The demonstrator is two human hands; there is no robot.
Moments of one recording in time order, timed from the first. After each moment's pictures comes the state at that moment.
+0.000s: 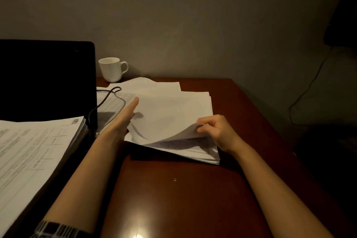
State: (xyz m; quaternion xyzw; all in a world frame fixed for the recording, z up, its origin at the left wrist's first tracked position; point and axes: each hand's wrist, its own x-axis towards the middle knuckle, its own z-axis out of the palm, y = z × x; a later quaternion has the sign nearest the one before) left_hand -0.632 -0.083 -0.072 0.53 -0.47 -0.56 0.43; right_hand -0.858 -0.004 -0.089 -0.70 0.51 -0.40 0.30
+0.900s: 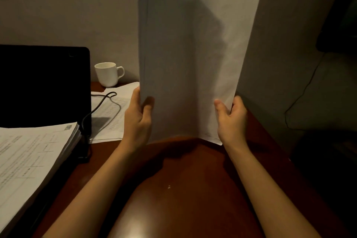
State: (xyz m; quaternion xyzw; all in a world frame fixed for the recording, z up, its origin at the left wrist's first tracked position) left_hand -0.670 -0.052 -0.070 0.32 -0.66 -0.25 0.63; right_hand -0.856 0.001 -0.064 -0.45 0.57 -0.68 0.09
